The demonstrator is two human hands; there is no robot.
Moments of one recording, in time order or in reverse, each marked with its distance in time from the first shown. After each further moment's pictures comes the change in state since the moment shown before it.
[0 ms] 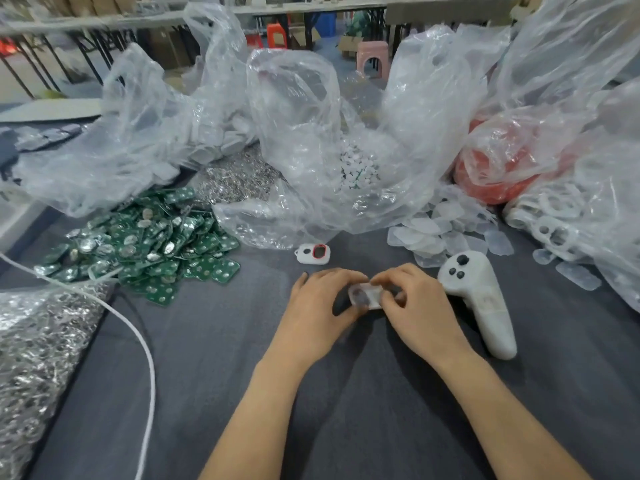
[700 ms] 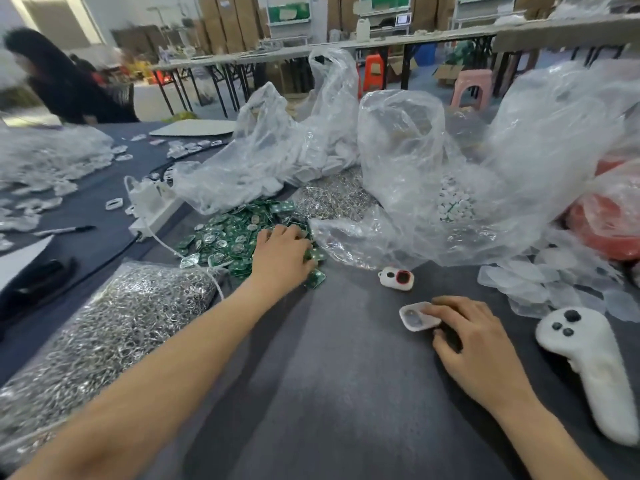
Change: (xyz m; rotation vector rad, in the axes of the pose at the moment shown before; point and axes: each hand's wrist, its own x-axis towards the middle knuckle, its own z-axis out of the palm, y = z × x) left_hand 0.029 -0.104 -0.135 0.862 0.002 -0.364; right_hand 0.004 -0.015 0.022 -0.142 -0.055 -0.233
